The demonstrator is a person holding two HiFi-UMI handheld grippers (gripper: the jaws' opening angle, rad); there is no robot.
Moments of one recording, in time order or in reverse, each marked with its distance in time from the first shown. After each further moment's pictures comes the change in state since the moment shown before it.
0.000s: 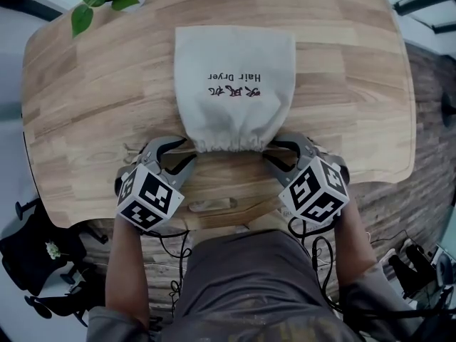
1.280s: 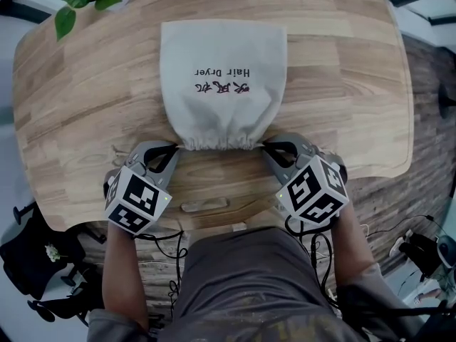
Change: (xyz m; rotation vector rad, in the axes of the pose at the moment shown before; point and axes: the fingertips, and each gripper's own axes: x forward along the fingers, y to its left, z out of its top) left arm -0.001 0.006 -0.004 -0.054 0.021 0.012; right arm -0.004 -0.006 -0.008 0.048 -0.021 -0.015
